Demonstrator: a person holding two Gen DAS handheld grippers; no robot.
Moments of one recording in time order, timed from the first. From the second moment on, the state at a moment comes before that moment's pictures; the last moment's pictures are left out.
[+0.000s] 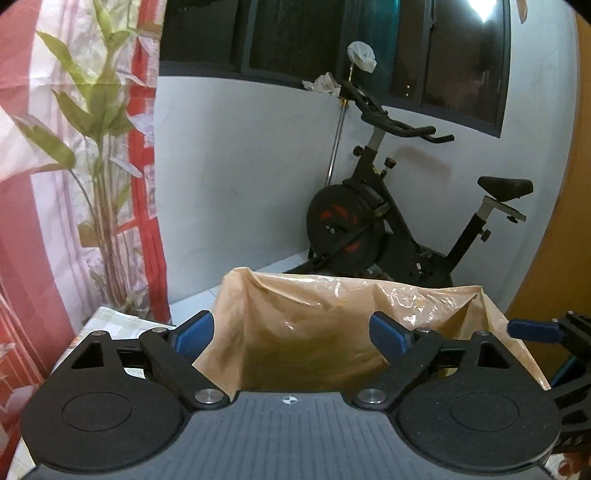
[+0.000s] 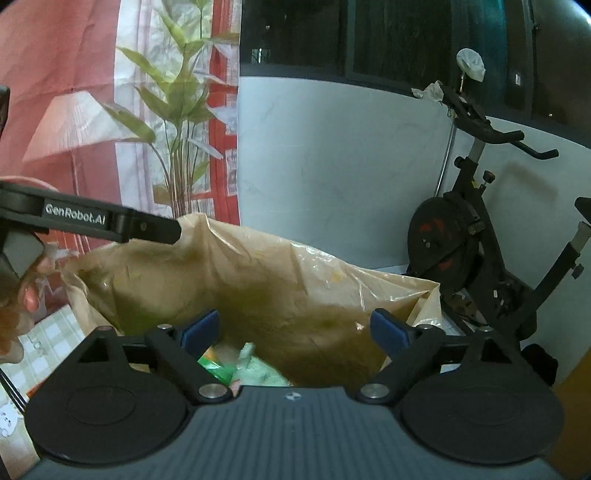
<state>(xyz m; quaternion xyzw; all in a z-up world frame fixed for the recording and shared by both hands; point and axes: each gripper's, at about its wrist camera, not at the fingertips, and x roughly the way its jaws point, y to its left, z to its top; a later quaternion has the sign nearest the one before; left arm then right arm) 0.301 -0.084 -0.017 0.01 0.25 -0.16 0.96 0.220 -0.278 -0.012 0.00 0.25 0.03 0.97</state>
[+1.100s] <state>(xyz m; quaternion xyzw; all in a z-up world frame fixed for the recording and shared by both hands) 0.201 0.015 -0.090 -0.03 0.31 -0.11 0.94 0.090 -0.233 -0.061 0.01 0.22 0.03 0.97</state>
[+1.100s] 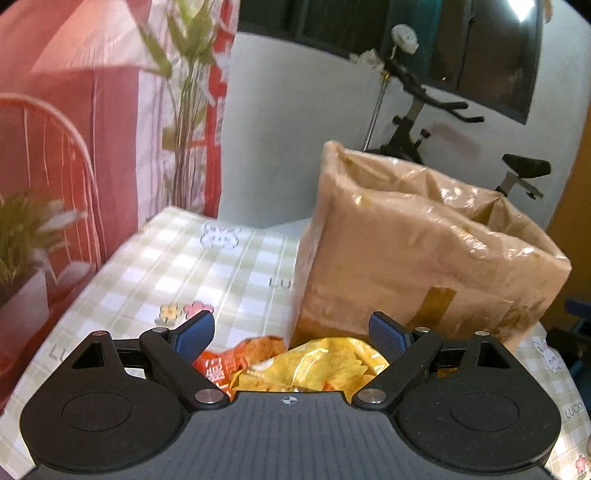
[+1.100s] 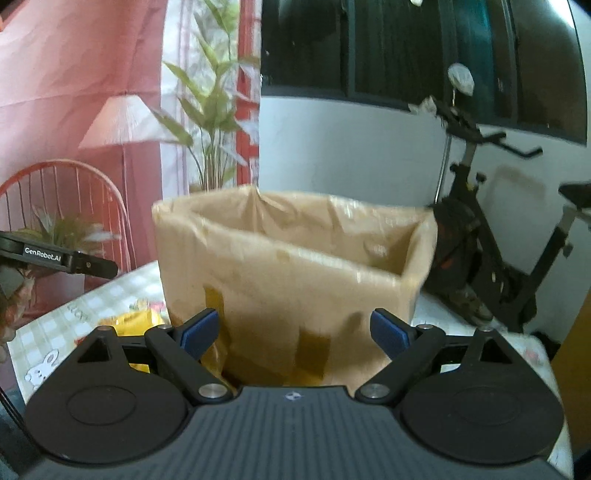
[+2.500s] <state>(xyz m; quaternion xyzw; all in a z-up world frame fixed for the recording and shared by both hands) 0.201 0.018 -0.152 -0.05 0.40 -0.16 0.90 0.089 -0.238 -0.118 0.07 0.30 0.01 0.95</state>
